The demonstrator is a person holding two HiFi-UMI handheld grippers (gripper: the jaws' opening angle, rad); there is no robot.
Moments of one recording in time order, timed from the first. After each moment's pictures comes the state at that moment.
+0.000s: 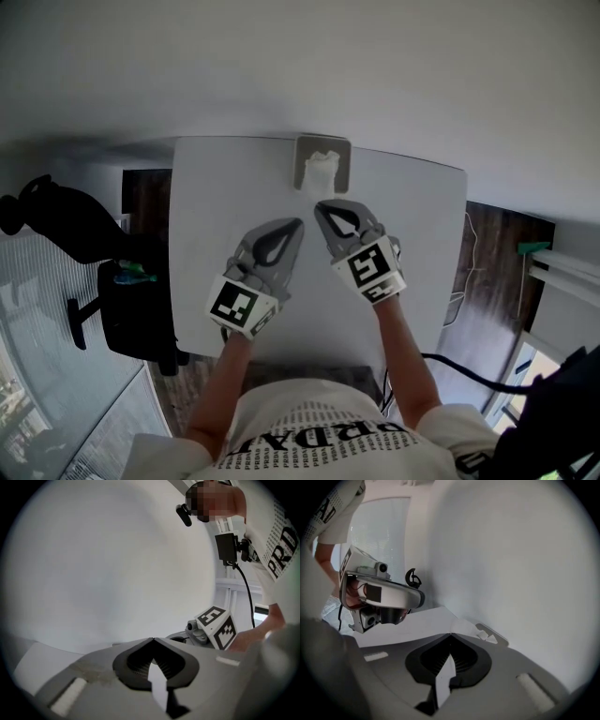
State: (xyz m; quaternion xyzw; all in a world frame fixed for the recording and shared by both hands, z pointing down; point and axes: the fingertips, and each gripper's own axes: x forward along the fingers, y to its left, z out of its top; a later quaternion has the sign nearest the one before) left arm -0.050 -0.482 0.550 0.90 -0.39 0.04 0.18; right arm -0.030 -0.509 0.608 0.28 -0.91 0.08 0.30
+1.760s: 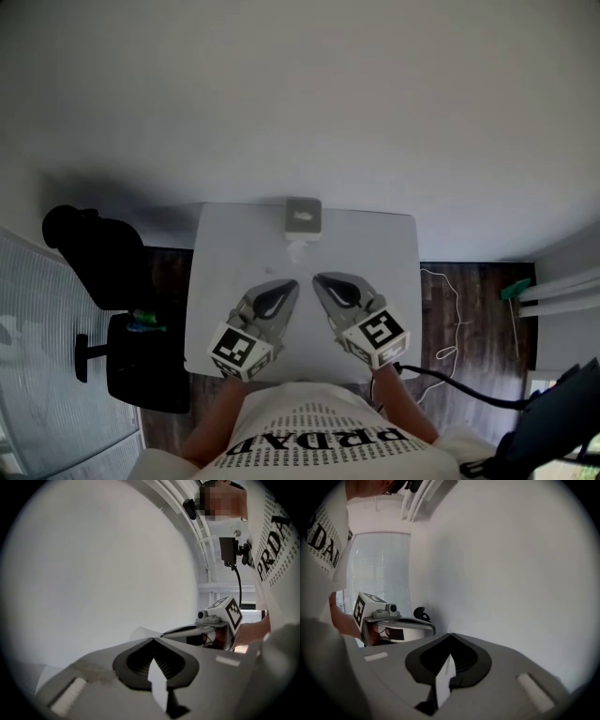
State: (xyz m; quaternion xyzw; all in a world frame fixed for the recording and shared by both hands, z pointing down) left arm -0.030 -0.332 0.397 0.93 -0.35 0.02 0.10; right arm -0.004 -0.343 0.399 0.34 -0.93 0.09 0.13
